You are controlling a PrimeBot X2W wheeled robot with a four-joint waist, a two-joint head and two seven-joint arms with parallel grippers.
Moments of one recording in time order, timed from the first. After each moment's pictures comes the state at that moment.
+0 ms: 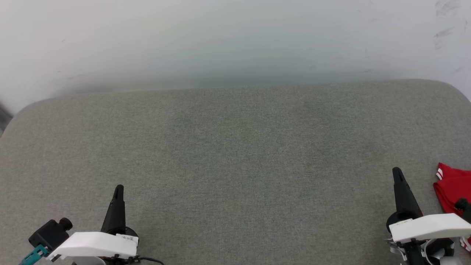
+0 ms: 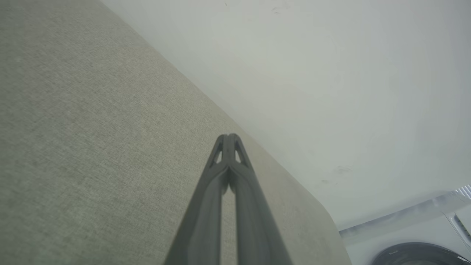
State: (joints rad) left arm 0.00 0.05 0.10 0.13 -0.87 -0.12 -0.08; right arm -0.06 -0.05 -0.09 0.17 0.83 0.13 -0.07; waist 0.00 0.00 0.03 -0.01
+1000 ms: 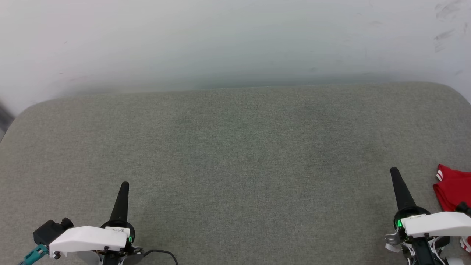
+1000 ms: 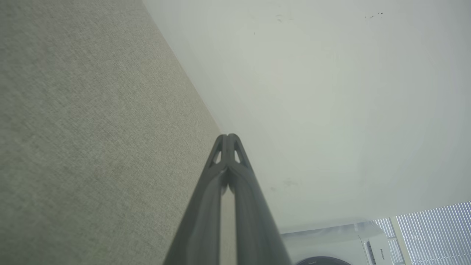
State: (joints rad) left arm -0.05 0.05 0.11 0.18 -1.20 -0.12 0.01; right arm -0.08 -0.05 -0.10 0.20 1.18 0.13 0.01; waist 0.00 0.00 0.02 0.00
